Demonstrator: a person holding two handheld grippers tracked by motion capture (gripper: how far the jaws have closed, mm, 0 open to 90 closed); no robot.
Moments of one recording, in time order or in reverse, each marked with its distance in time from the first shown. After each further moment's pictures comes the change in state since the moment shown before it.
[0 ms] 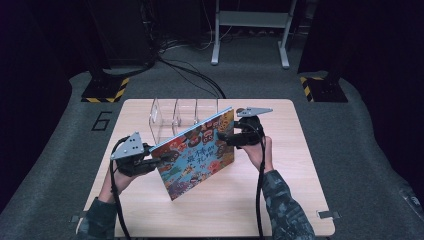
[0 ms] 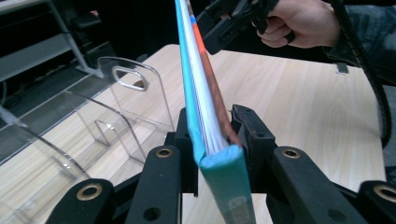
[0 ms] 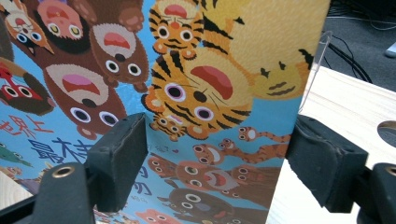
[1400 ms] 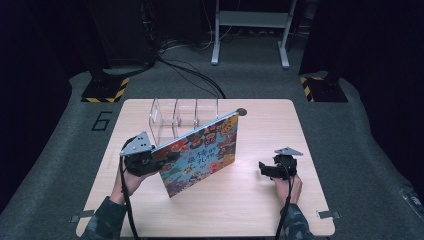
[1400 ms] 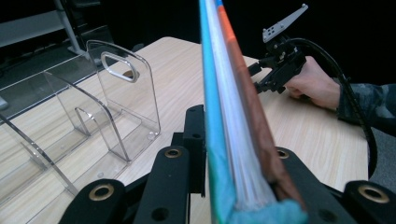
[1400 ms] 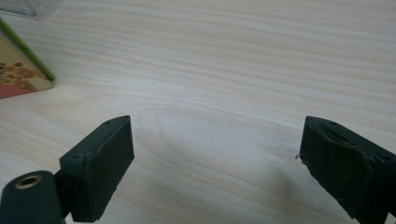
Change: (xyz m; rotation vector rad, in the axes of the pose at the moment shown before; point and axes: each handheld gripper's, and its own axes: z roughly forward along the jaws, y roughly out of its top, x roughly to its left) left arm -0.006 0.002 0.017 0.027 -0.002 -0.113; right arm -0.071 -0.173 -0.028 0.122 -0.463 0.232
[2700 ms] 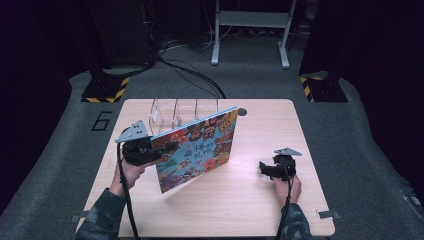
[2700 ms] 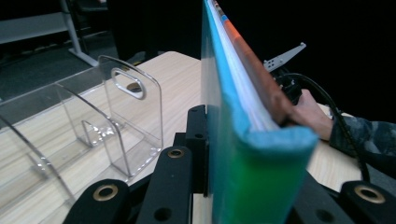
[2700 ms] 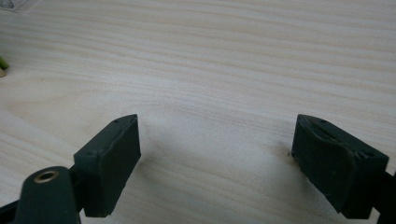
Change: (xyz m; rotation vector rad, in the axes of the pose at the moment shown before) left arm 0.015 0.019 -0.005 -0.067 0.014 -0.081; right arm -0.002 -0.004 0.010 0.008 -0.016 0.016
